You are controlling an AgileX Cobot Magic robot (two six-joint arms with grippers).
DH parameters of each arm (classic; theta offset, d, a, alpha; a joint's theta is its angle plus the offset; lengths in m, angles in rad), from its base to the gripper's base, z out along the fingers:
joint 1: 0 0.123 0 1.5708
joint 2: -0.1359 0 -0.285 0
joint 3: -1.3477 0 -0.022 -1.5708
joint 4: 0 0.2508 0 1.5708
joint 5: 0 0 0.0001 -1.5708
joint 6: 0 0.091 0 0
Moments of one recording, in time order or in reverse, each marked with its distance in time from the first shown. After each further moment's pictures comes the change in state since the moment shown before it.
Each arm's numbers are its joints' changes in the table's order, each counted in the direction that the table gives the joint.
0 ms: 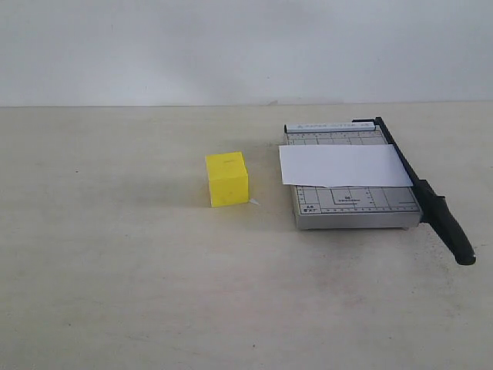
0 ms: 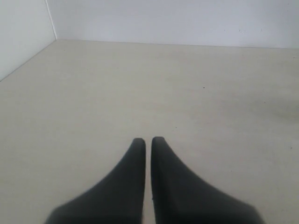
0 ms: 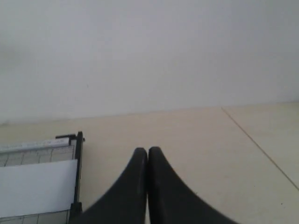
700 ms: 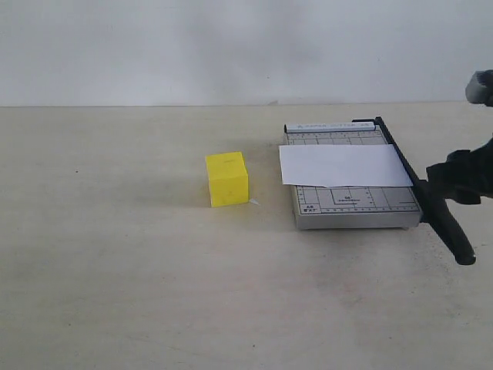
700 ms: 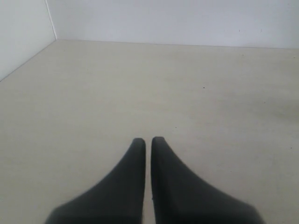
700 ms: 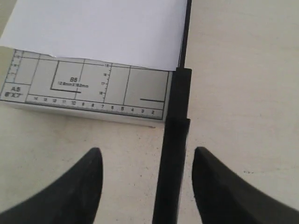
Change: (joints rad) left arm 0.000 0.000 0.000 0.000 0.000 0.000; right arm 0.000 -0.635 0.425 -0.018 -0.674 -0.069
